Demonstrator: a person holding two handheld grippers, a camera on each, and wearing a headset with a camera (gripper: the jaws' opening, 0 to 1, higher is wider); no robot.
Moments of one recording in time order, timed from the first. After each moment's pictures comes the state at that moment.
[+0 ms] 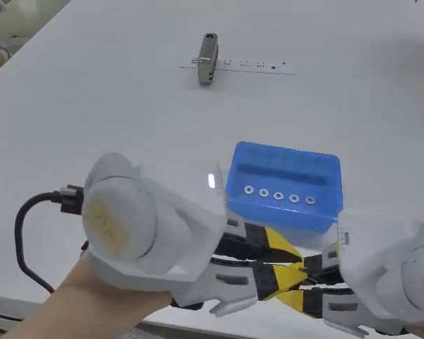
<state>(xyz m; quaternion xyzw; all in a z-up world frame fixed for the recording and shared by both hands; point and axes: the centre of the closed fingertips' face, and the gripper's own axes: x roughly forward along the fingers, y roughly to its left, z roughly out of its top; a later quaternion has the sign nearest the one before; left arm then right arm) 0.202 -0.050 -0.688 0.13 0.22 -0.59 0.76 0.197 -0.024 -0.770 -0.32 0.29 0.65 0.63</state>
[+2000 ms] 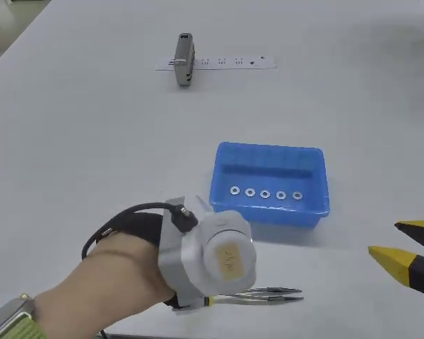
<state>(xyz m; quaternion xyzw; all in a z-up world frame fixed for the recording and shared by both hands) 0.206 0.027 -0.826 0.39 0.48 -0.52 0.59 0.269 -0.150 -0.735 -0.04 0.27 0.37 0.89</state>
